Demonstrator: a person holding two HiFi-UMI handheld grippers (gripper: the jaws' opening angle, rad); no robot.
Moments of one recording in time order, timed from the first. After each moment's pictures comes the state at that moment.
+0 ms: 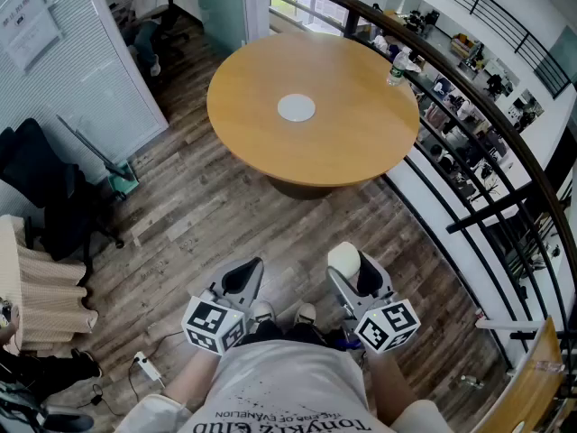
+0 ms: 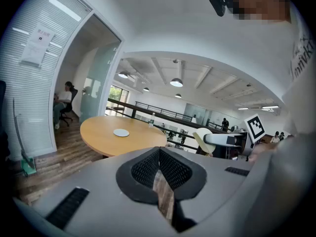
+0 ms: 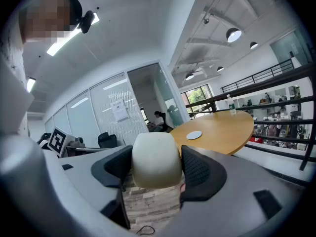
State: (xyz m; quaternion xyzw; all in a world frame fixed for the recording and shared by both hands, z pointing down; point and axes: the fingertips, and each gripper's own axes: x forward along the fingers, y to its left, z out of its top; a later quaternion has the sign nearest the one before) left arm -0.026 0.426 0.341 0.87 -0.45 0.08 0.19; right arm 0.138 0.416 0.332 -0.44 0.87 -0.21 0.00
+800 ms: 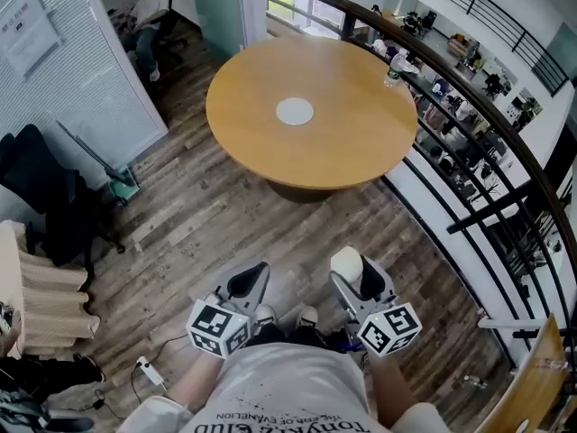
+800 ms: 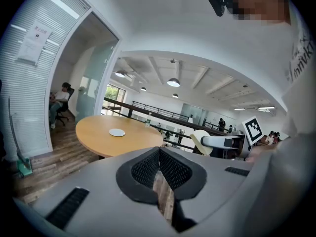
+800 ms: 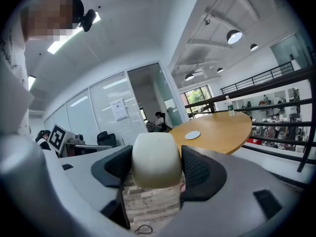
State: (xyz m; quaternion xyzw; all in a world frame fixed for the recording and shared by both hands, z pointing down) left arm -0.008 0.432 0.340 0.88 -0.43 0.07 0.19; right arm 0.152 0.424 0.336 -0.45 0.87 -0.20 -0.01
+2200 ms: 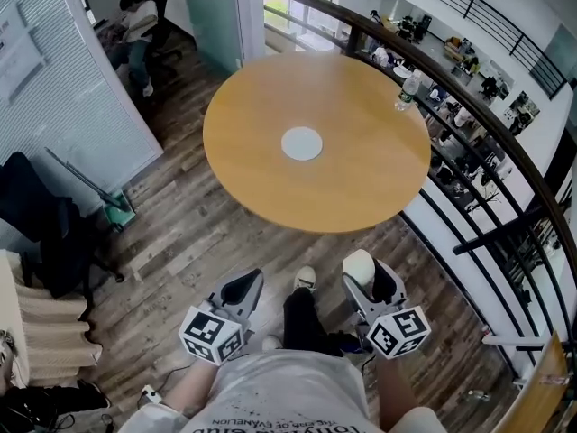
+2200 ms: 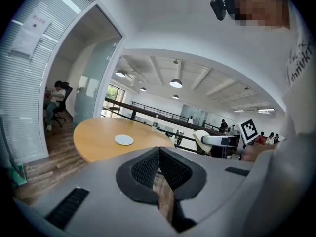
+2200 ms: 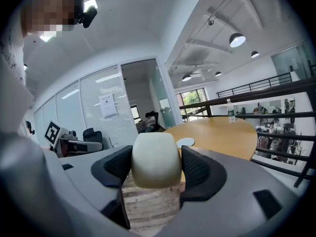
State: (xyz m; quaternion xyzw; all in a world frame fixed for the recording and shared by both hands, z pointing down) left arm -0.062 0.288 0.356 0.88 -0.42 0.06 0.19; right arm 0.134 0.275 0.350 -0.48 0.86 -0.18 -0.04
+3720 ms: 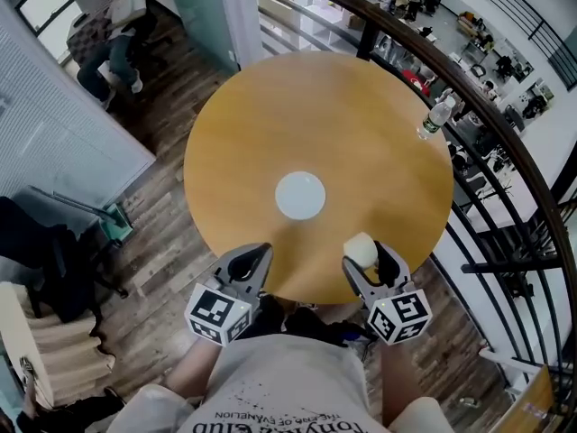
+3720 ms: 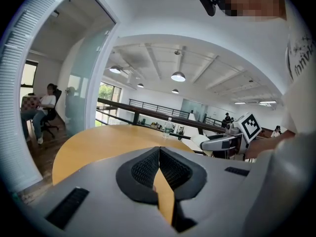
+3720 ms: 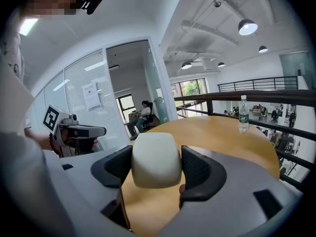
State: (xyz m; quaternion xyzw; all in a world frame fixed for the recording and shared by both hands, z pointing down) left arm -0.029 -0.034 0.343 0.89 -0.41 0.10 0.17; right arm 0.145 -0.032 0.365 -0.48 0.85 -0.20 -0.11
